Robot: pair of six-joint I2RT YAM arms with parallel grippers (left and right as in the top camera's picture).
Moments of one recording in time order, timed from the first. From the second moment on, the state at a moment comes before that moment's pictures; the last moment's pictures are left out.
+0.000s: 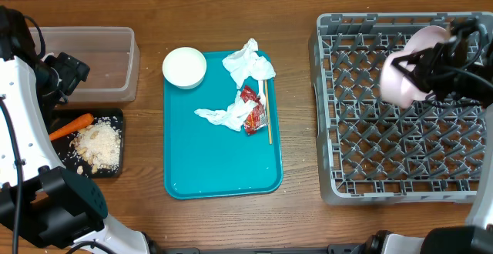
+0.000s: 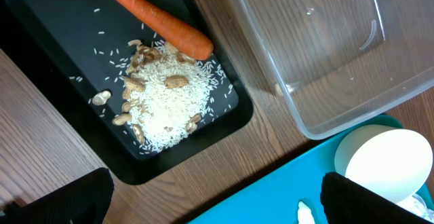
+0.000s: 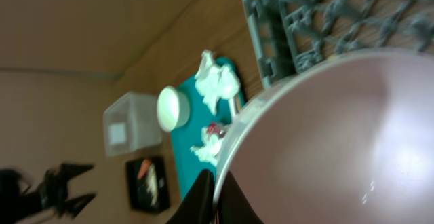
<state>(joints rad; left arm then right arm) 0.43 1.83 1.87 -1.41 -0.01 -0.66 -0.38 1.50 1.53 -1.11 -0.85 0.26</state>
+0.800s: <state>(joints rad) 0.43 1.83 1.87 -1.41 -0.01 -0.66 -0.60 1.50 0.96 -0.50 -1.26 0.21</state>
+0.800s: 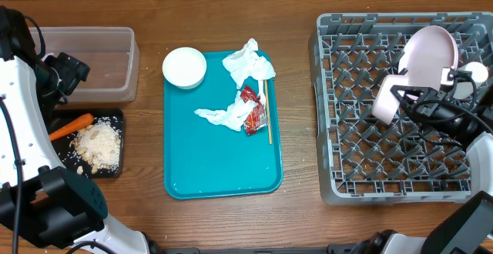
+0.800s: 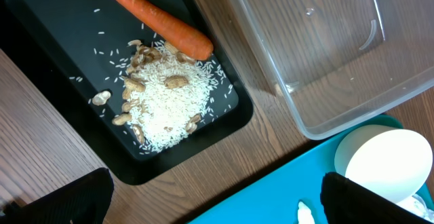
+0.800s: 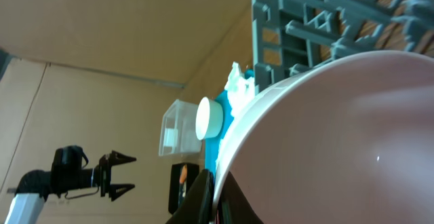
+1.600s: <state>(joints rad) 0.43 1.83 1.87 -1.41 -0.01 -0.66 -0.62 1.50 0.85 -0.34 -1.36 0.20</state>
